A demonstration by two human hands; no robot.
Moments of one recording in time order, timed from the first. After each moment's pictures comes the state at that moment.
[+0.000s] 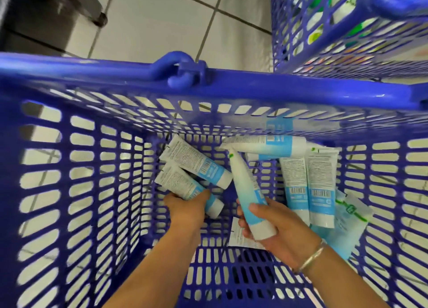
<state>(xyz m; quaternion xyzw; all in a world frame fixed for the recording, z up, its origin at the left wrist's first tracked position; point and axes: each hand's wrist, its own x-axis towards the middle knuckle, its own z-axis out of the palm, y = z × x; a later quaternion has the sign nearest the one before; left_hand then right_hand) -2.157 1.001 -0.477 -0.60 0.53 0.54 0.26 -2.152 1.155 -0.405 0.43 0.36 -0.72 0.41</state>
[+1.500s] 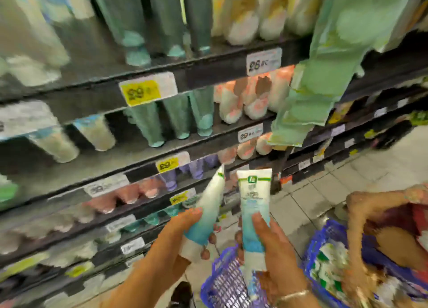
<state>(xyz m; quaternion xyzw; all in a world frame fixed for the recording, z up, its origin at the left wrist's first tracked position) -2.139 0.830 0.231 -0.32 0.41 0.85 0.06 -2.195 0.980 0.227 0.12 0.54 -0.76 0.33</state>
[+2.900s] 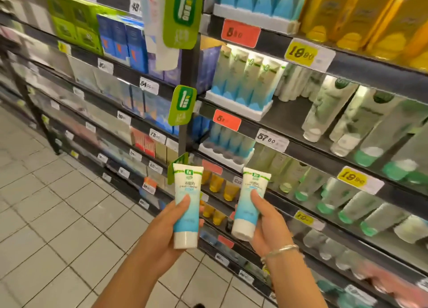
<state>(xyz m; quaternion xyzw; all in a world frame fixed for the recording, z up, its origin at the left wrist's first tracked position) -1.425 0.693 0.399 -0.40 0.17 0.72 -0.54 -1.601 0.660 0.411 -0.17 0.45 -0.54 0.69</state>
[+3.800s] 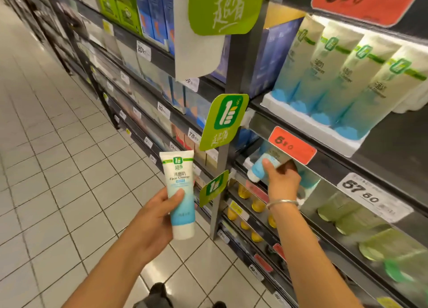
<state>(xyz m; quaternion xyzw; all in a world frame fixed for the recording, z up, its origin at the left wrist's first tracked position) -1.350 0.569 0.366 -0.49 0.14 0.60 -0.61 -1.525 0.404 0.339 -0.41 0.55 -0.54 0.49</state>
